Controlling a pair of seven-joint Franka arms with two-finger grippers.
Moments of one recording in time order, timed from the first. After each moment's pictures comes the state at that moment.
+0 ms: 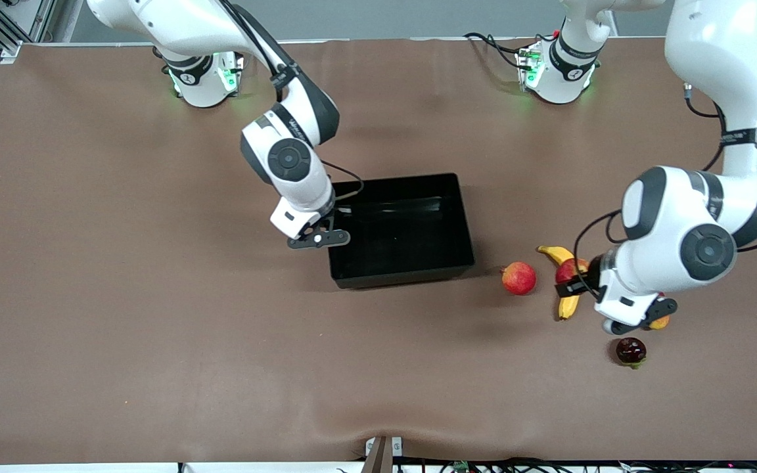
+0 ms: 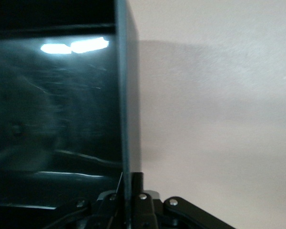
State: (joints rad) left arm -0.12 0.49 -0.12 -1.49 0.00 1.90 -0.61; right arm 0.56 0.49 0.12 -1.80 0.03 2.28 0.60
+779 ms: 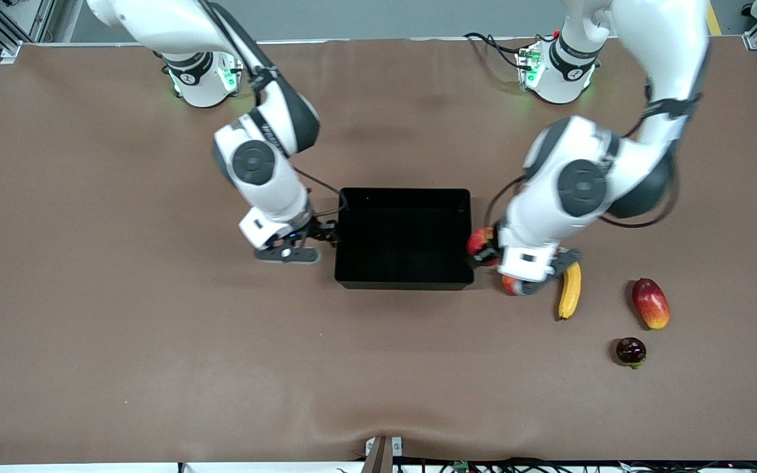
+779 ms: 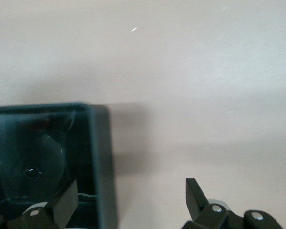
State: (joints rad) left arm -0.25 0.46 -0.30 -1.59 0.00 2.04 -1.11; right arm 0.45 0.41 0.09 -1.77 0.03 2.23 0.59
